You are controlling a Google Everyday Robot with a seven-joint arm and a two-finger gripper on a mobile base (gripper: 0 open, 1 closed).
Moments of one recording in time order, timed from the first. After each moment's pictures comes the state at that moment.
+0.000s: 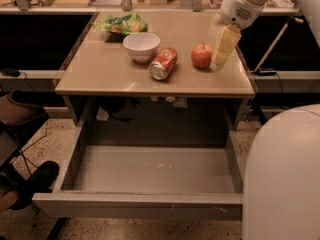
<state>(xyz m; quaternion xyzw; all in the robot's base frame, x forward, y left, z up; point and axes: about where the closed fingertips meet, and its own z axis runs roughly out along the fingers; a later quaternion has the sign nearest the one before) 0.665 -0.161 0.925 -0.63 0.75 0.06 0.18</state>
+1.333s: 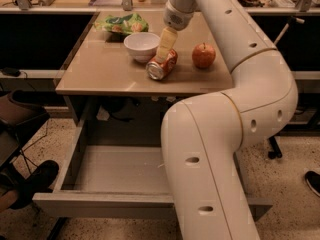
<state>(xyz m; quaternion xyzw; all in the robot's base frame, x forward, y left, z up) 0.796 -0.047 0.870 -0.60 0.77 0.02 0.21</state>
